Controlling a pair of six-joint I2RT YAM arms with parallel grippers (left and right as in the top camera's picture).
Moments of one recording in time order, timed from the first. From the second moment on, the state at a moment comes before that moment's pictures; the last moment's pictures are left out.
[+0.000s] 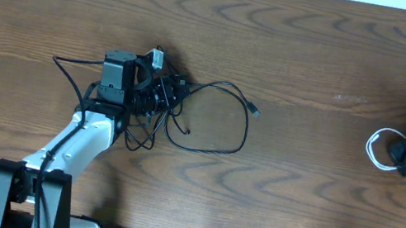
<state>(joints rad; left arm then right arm) -0.08 1.50 0.71 0.04 0.70 -0.67 -0.45 1.84 1.02 -0.52 0.13 0.54</state>
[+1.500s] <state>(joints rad) -0.08 1.50 0.71 0.04 0.70 -0.68 -1.04 1.89 0.98 0.09 0.07 0.37</state>
